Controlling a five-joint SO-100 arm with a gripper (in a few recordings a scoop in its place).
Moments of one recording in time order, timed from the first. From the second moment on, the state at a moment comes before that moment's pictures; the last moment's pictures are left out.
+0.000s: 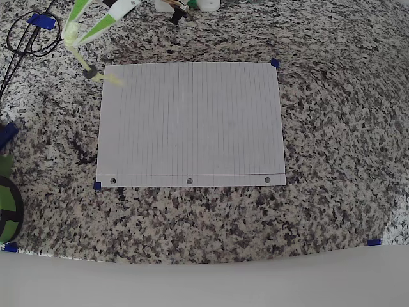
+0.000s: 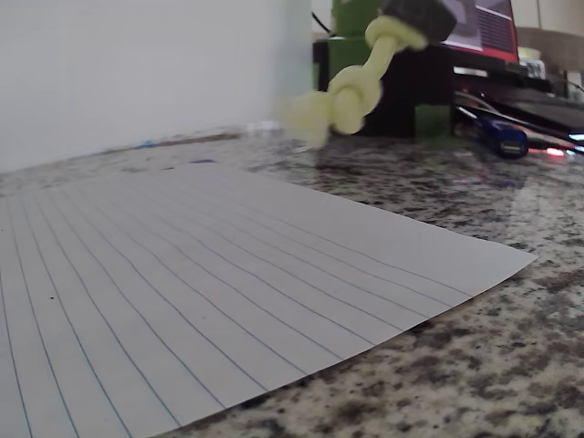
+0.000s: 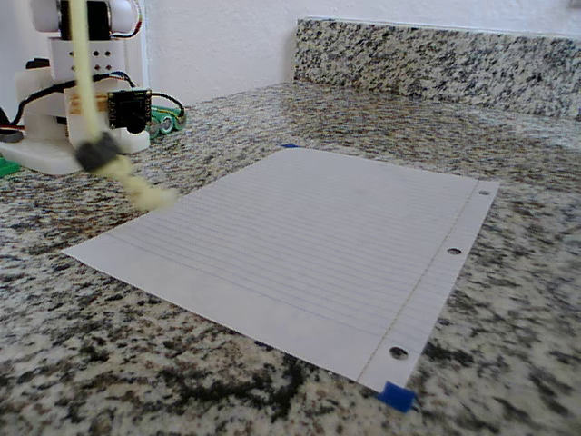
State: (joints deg) arm 31.9 176.1 171.5 4.6 36.9
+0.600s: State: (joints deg) arm 19.2 178.2 176.9 12.1 60.6
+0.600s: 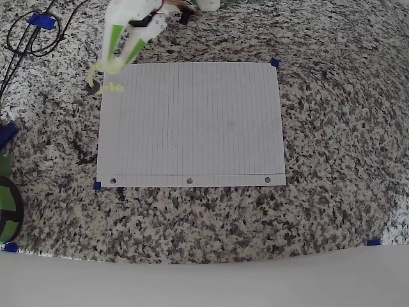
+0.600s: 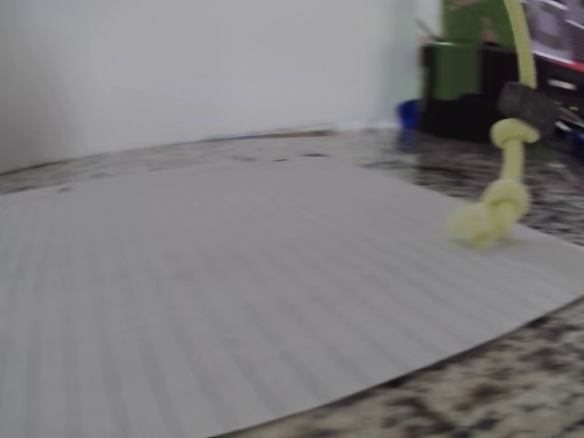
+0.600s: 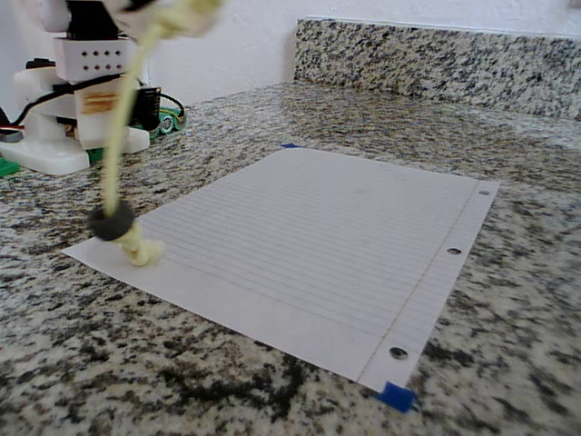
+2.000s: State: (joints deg) arm -20.9 185.9 180.4 45.3 24.2
